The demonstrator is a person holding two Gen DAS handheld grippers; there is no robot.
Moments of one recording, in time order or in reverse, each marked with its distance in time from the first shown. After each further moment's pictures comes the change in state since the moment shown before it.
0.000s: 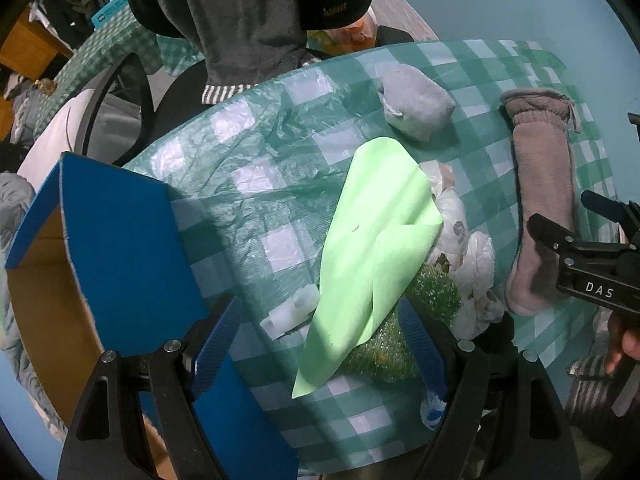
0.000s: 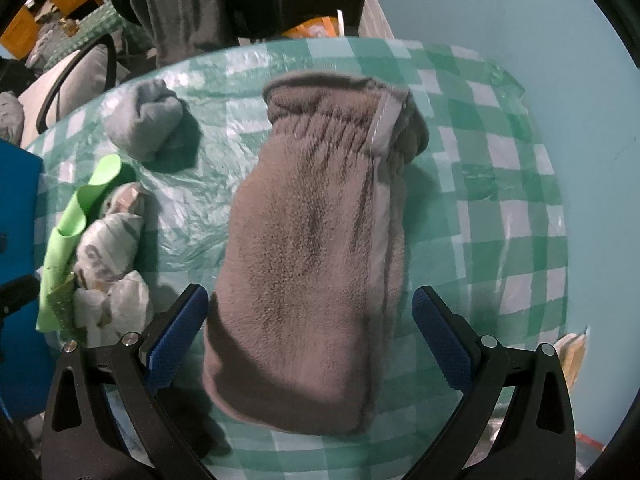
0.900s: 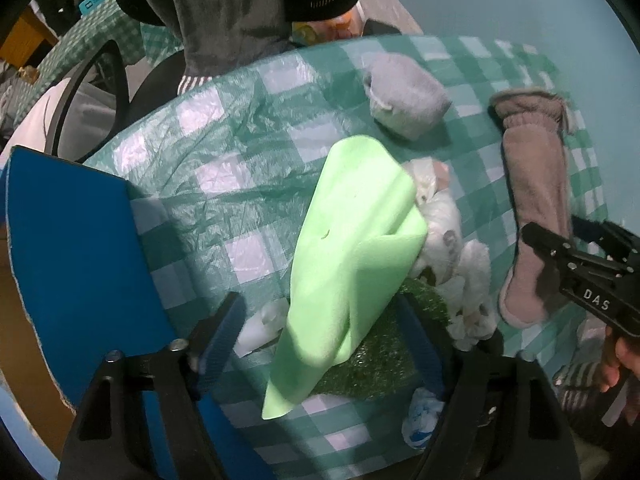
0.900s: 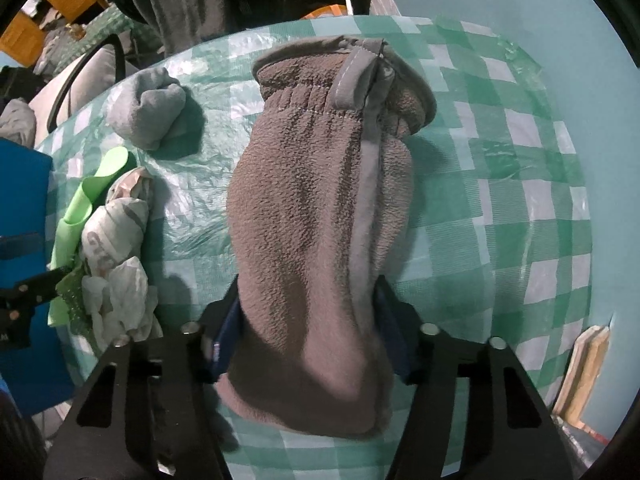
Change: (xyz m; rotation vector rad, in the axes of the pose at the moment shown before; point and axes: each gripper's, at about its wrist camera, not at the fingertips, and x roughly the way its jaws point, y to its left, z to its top) left arm 0.019 0.000 0.003 -0.026 -0.005 -0.105; right arm 0.004 -0.008 -0.008 0.005 0.012 0.089
